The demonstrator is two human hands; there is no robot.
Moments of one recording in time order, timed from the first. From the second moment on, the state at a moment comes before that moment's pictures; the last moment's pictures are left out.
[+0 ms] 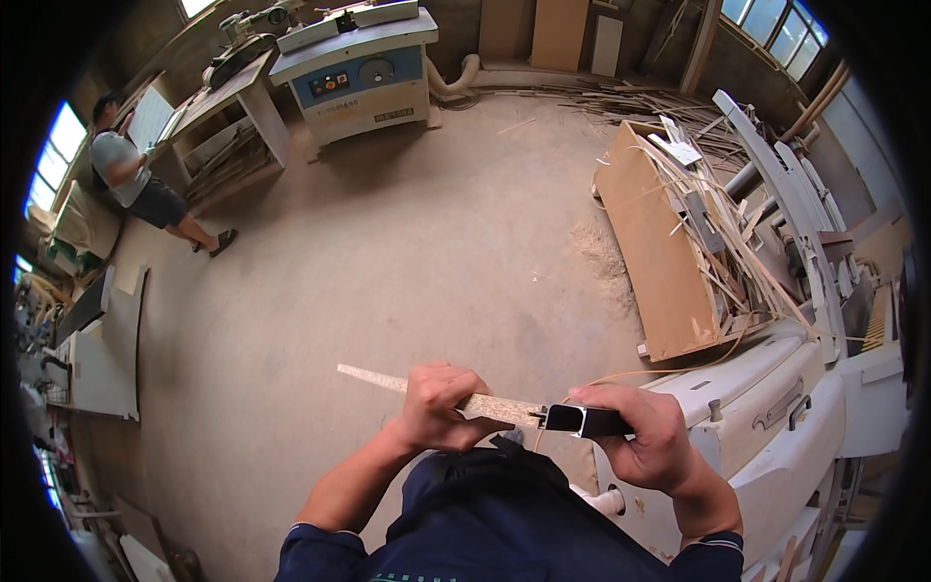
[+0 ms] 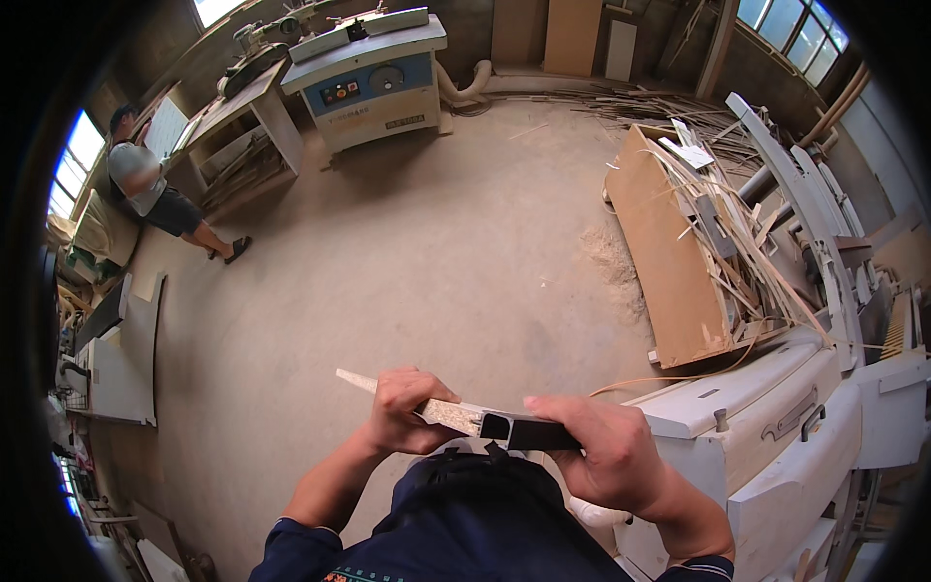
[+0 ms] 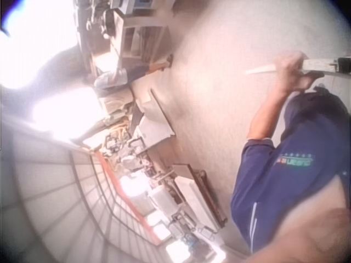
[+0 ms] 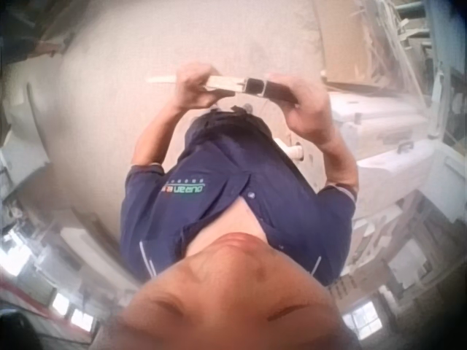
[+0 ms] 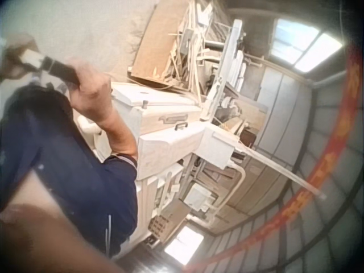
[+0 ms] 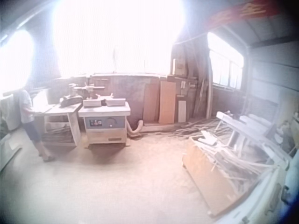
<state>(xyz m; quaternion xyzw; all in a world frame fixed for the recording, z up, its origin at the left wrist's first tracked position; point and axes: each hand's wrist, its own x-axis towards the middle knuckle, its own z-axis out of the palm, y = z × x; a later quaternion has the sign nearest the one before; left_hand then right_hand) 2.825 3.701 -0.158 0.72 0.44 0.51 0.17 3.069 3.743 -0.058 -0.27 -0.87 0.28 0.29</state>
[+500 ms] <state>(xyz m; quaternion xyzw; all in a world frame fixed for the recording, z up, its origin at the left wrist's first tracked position) 2.824 3.698 -0.162 0.71 0.47 0.49 0.15 3.069 3.744 -0.082 -0.25 -0.88 0.28 0.29</state>
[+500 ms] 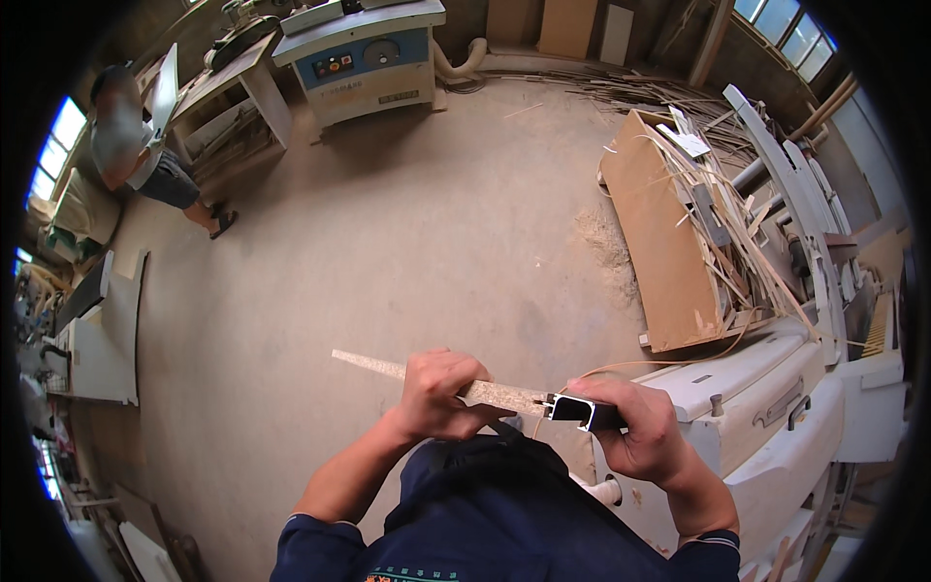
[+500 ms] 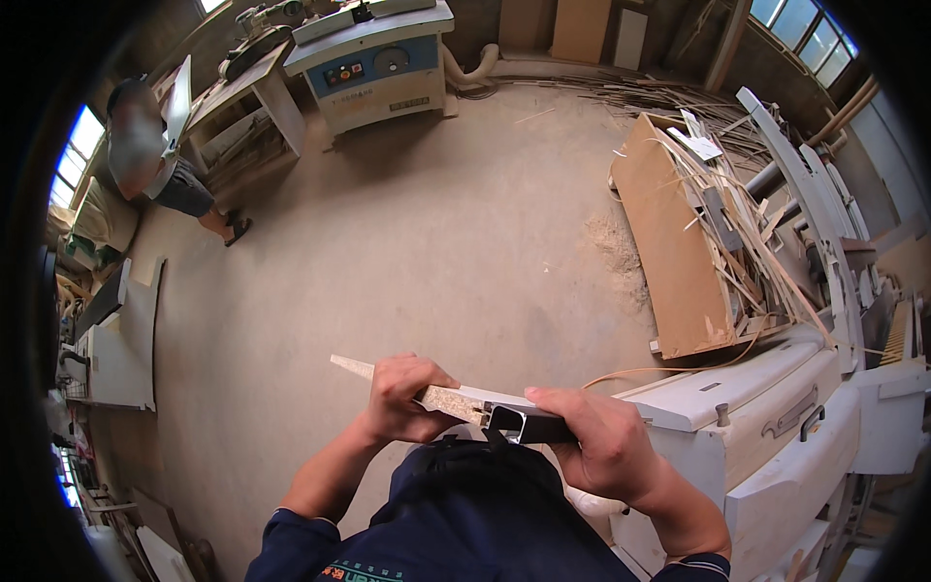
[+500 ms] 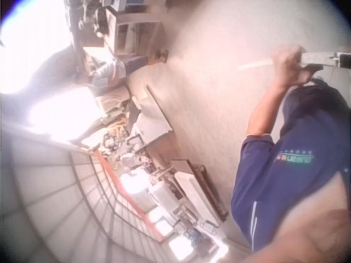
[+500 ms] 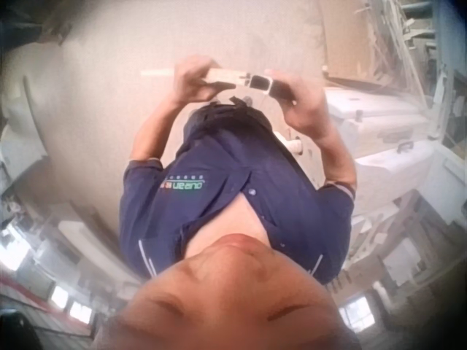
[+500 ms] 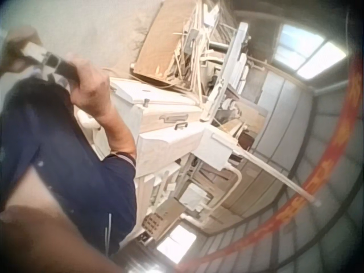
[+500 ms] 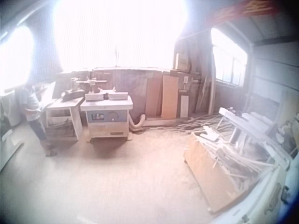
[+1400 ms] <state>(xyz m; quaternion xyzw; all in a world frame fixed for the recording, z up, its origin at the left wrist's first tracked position) 2.819 3.704 -0.170 0.71 0.50 0.48 0.15 3.157 3.762 -0.060 -0.50 -0.77 0.21 0.33</state>
